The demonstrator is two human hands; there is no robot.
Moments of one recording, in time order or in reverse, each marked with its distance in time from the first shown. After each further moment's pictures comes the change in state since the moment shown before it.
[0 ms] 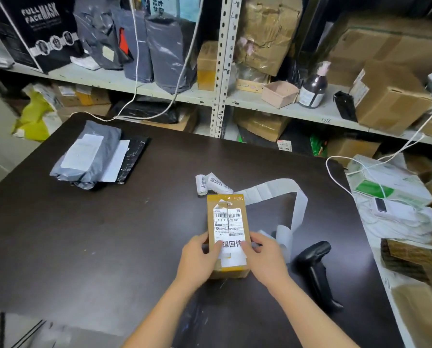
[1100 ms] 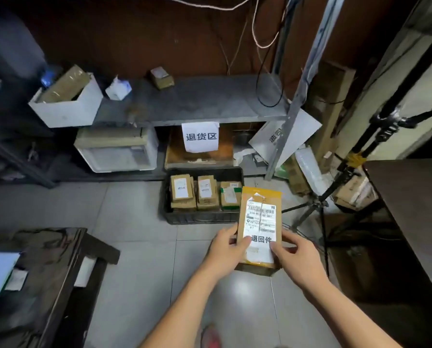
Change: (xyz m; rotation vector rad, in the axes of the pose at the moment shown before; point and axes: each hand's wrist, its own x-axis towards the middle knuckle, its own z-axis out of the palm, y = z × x) left_hand -0.521 -0.357 -0.293 -0.667 1.028 -0.414; right_hand -0.437 -0.057 0.475 -0.454 -1.108 -0.583
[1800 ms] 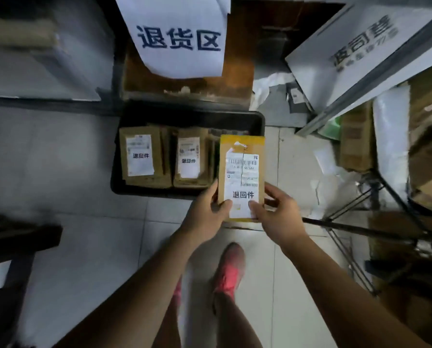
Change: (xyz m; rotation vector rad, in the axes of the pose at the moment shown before) left_hand 0.482 -0.209 -0.055 -0.017 0.123 -0.227; right_hand 0.508 0.155 0.190 -0.054 -0.203 0.121
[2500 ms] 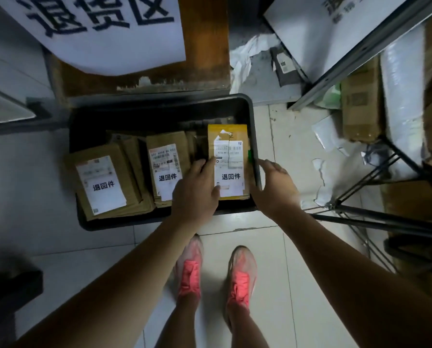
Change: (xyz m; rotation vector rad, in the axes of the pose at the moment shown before) left_hand 0.146 -0.008 -0.009 0.933 0.003 0.308; right_hand 0.146 0.031 0.029 -0.569 0.044 0.100
